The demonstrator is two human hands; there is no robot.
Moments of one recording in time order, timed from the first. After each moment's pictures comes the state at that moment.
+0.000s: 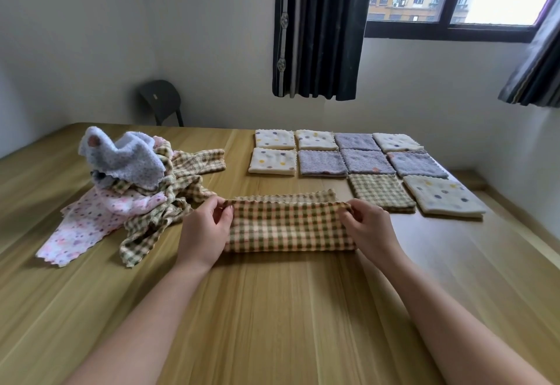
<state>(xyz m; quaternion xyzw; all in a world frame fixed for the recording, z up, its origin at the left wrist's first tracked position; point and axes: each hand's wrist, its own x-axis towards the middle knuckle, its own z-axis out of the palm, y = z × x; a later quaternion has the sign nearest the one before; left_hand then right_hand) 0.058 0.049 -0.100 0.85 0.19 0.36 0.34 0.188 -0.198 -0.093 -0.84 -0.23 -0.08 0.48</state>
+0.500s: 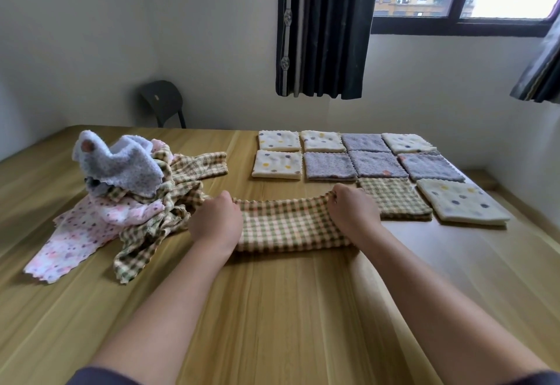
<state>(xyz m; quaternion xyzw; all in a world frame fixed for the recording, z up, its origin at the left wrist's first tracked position) 0.107 0.053 -0.080 0.91 0.34 0.20 0.09 0.237 -0.137 -0.079 -0.96 -0.20 -0.10 0.17</state>
